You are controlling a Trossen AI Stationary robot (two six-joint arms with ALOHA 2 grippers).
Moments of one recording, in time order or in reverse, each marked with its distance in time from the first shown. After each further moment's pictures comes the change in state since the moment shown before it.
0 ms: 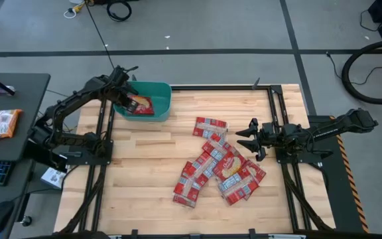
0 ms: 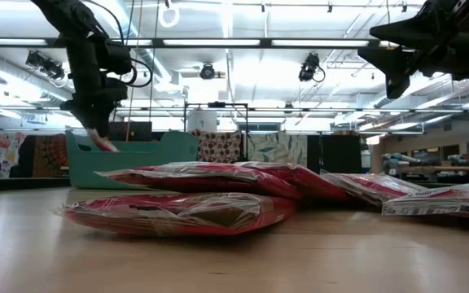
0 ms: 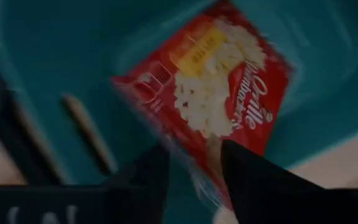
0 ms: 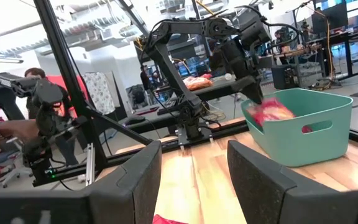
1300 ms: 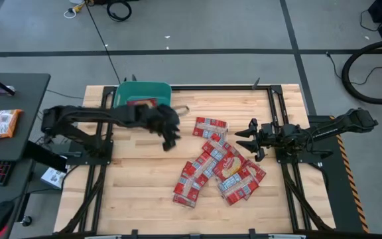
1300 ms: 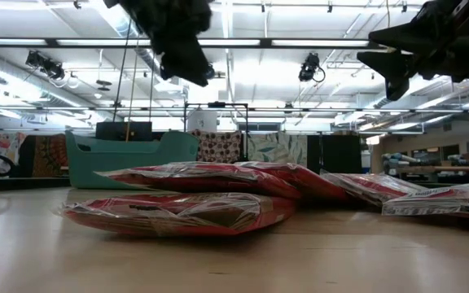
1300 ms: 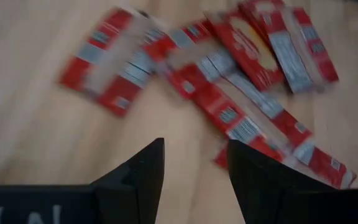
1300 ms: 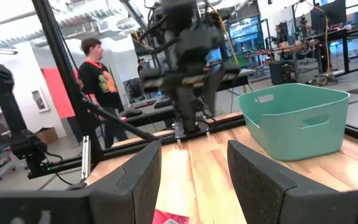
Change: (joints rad) left arm -0.917 0.209 0.207 0.425 0.104 -0.202; right arm 0.000 0.022 0.000 -0.008 0.005 -0.011
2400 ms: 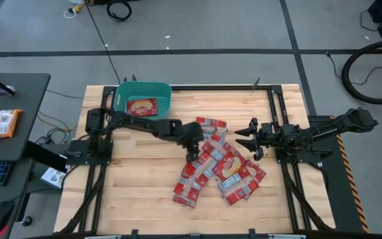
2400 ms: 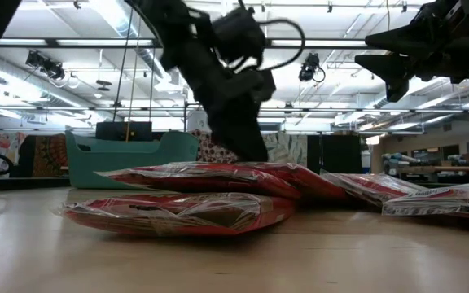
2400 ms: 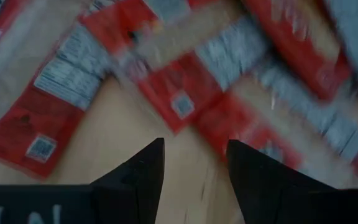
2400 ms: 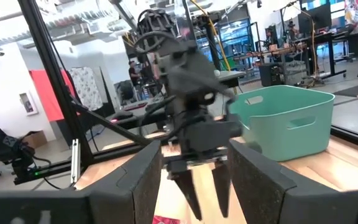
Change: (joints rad) left arm -0.030 0.495 0.144 0.270 0.064 -0.003; right arm -0.001 0.010 0.000 0.013 0.037 -0.007
